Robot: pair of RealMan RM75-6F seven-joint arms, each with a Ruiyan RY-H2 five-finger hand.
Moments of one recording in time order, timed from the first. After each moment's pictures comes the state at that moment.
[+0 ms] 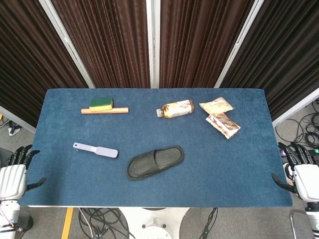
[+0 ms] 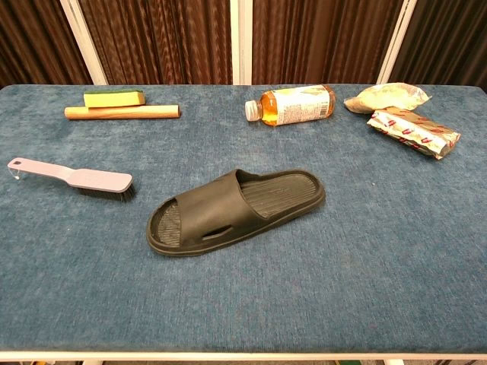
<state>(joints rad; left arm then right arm) -0.04 -1.18 -0.05 -1.71 1.40 1.51 0.17 0.08 -1.01 0.04 -1.60 -1.60 1.51 0.21</state>
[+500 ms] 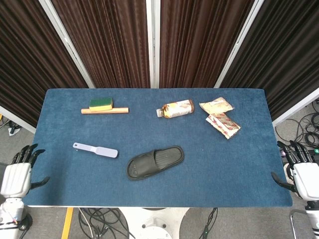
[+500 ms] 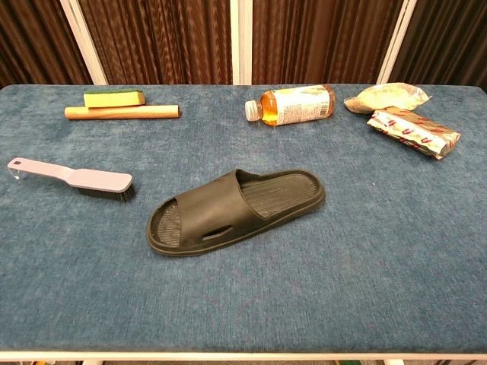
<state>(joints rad) -0.09 -1.20 -0.06 -1.68 1.42 1.46 0.15 0.09 -0.99 0.04 -1.59 -1.60 1.51 0.21</state>
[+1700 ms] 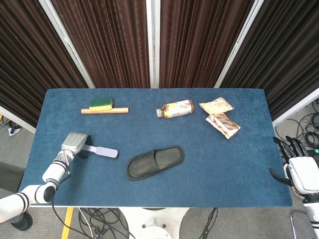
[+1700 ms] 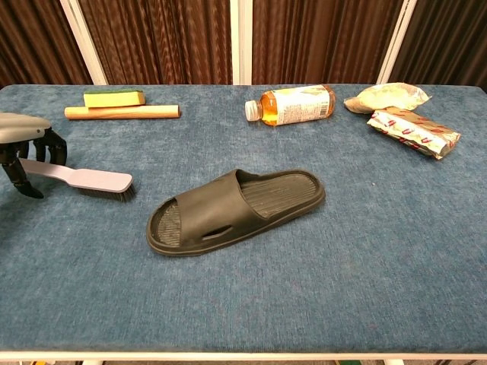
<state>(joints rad) -0.67 -1.47 -0.12 -1.20 0.97 0.67 0.30 0.14 -0.97 0.05 -1.62 -1.57 1.43 0.17</state>
